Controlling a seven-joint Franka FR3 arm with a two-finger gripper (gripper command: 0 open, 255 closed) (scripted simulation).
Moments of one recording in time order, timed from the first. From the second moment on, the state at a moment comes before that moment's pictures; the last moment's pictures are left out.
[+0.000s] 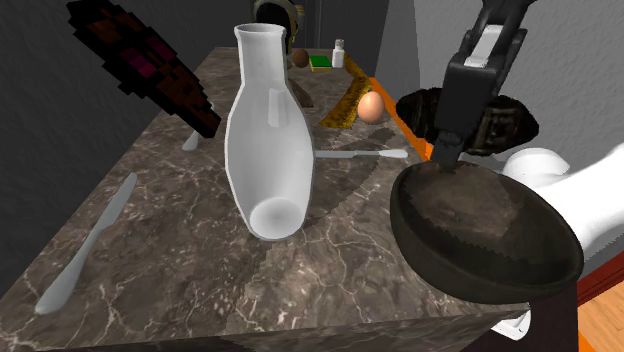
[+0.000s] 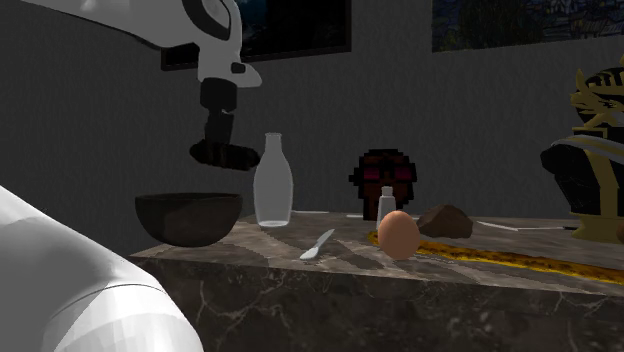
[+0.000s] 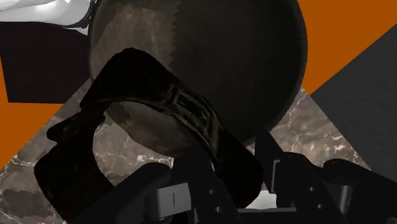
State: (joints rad) arm 0.17 -0.76 0.50 -1.97 0.36 1.24 0.61
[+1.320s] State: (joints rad) arm 0.22 -0.89 0.60 -2.16 0.47 1.34 0.68
